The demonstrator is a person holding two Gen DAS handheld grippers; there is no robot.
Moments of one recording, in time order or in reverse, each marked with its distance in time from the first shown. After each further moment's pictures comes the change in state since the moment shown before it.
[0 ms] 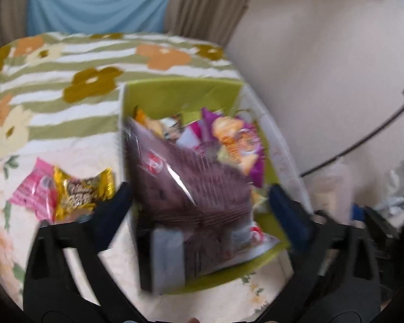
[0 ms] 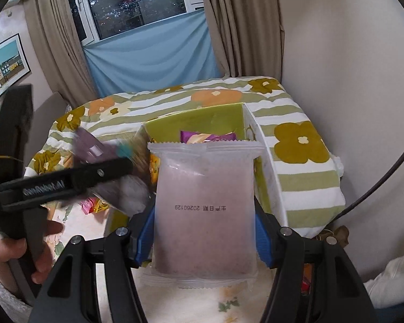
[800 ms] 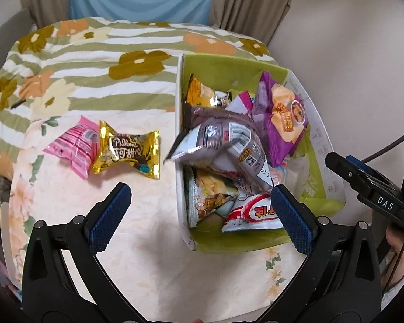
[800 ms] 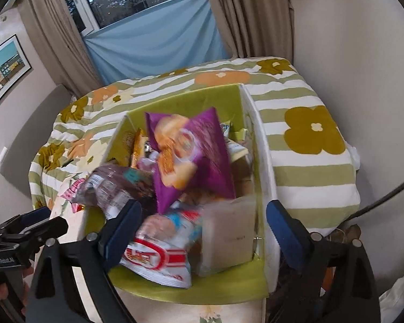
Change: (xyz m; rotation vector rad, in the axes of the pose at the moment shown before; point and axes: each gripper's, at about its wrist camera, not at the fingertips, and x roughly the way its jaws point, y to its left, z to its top) left arm -0.023 0.028 -0.051 -0.100 0.015 0.181; right arm 0.057 -0.052 0.010 0.019 0.098 0.074
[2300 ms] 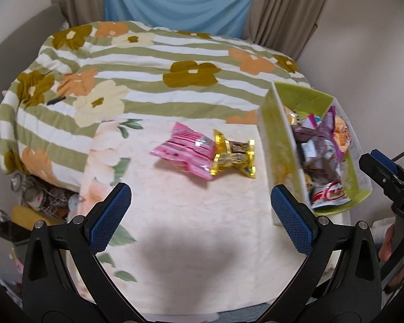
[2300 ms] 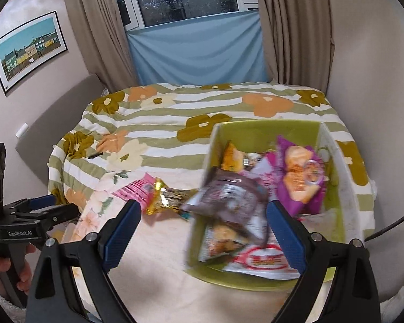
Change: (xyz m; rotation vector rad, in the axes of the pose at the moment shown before) left arm -0.084 0.185 0.001 -0.043 -0.047 0.073; right arm -0.022 0.175 -0.005 -0.158 -0.082 0.061
